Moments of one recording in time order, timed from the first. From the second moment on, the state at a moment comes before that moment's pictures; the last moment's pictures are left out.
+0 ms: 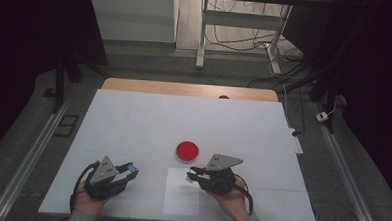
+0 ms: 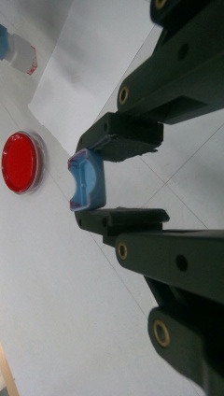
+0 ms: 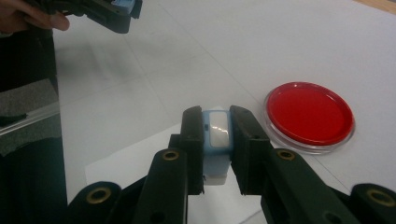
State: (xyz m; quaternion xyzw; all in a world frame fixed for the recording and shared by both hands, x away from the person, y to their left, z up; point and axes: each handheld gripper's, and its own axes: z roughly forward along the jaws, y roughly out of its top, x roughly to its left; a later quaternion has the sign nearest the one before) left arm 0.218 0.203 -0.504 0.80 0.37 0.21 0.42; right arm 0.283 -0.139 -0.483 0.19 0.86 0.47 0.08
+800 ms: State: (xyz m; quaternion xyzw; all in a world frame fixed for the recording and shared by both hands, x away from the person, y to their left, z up) left arm 0.218 0.202 -0.504 0.80 0.37 0.21 0.42; right arm 0.277 -0.120 -0.497 0.17 0.87 0.45 0.09
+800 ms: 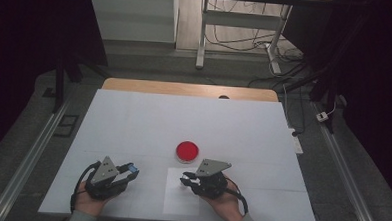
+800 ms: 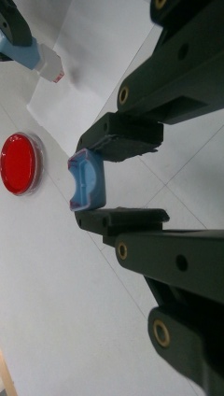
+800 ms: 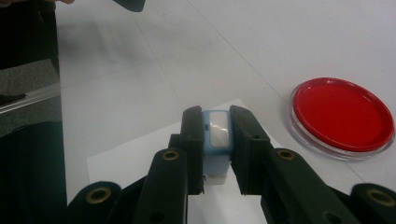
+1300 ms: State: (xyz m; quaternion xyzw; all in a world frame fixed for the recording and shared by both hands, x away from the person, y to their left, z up) left arm 0.218 0.202 -0.504 0.80 0.37 0.21 0.42; right arm 0.278 -0.117 -0.502 0.17 0.88 0.44 0.09
